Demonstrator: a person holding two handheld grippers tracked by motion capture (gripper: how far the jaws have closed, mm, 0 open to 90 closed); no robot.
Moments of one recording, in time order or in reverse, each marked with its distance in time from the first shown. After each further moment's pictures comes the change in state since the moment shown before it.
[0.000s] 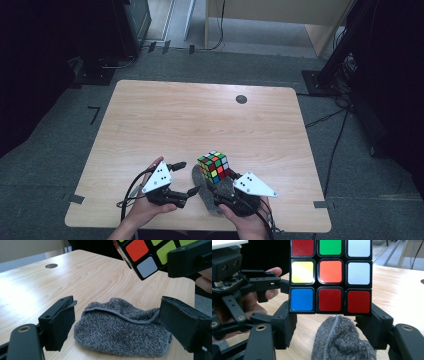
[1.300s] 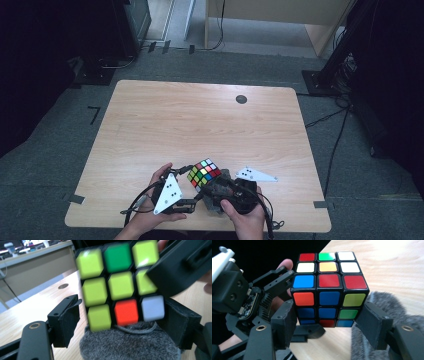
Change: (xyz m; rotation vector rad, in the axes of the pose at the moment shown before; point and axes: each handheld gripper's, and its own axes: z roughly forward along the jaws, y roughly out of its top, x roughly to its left) left arm -0.035 0.001 0.008 -0.077 0.120 0.214; right arm -0.008 0.002 0.008 0.166 0.225 0.333
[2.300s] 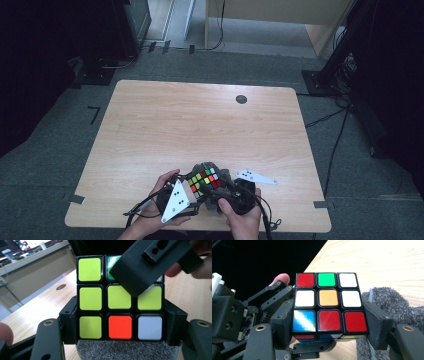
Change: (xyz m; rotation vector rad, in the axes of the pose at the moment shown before) left arm -0.014 -0.003 0.004 0.032 0.014 0.089; right arm 0.001 -0.008 0.005 -0.050 -0.026 0.106
